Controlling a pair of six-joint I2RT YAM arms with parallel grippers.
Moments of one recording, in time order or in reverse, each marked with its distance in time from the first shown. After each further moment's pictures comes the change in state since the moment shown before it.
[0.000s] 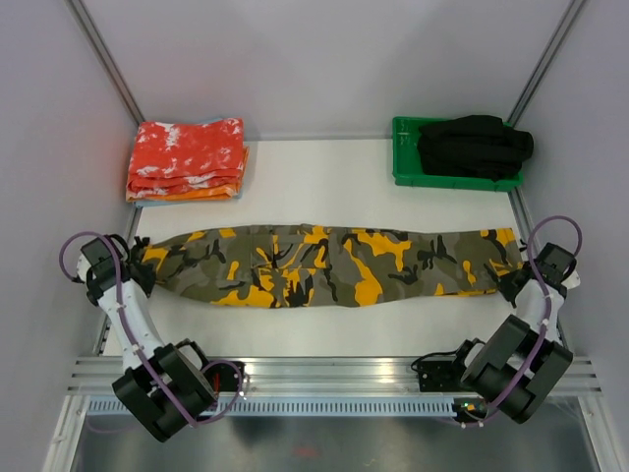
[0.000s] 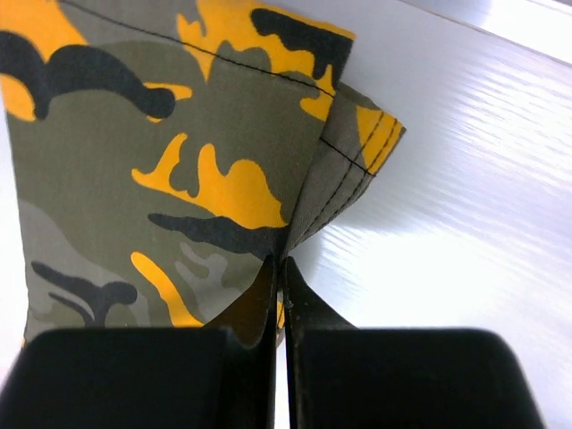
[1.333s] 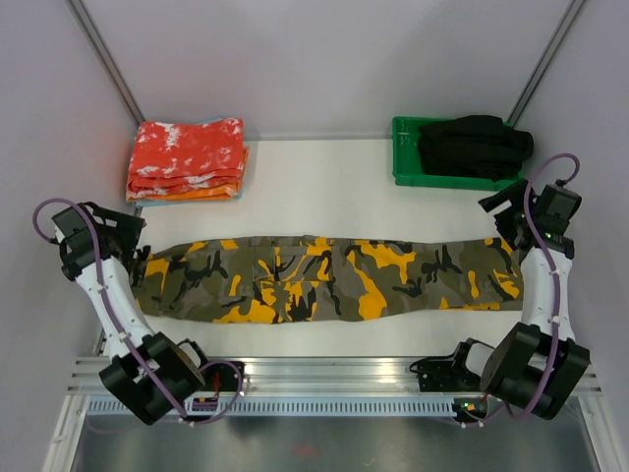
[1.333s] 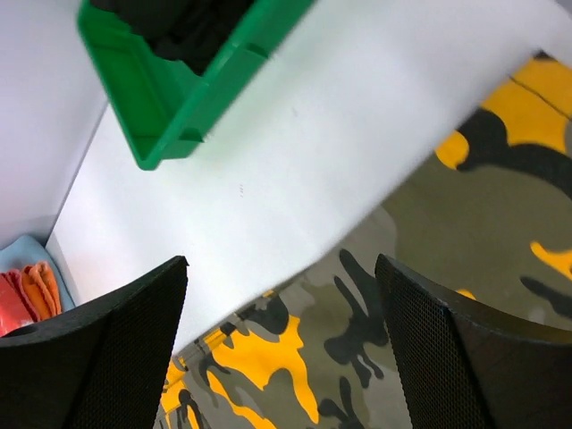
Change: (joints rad) left arm -0.008 0.074 0.297 -0.054 0.140 0.027; right arm 0.224 0.022 0.336 0.012 -0.202 0.042
